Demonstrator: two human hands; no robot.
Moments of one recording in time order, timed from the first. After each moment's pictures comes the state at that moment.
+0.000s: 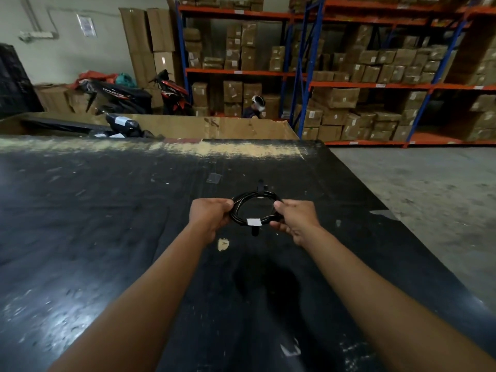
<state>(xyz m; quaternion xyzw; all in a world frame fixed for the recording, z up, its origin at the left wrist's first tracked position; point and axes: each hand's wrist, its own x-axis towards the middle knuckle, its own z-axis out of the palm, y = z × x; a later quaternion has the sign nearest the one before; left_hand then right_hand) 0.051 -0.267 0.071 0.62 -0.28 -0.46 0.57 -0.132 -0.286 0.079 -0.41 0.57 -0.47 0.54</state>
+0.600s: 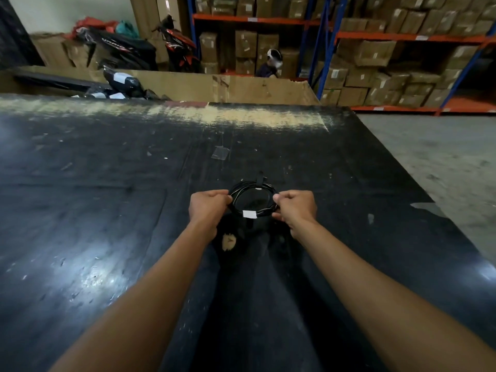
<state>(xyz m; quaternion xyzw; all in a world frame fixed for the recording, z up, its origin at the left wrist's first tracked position) 0.079 -0.334 0.000 0.69 -0.24 -0.42 0.55 -0.093 -0.371 0.010 -0.42 0.67 -0.43 0.44</state>
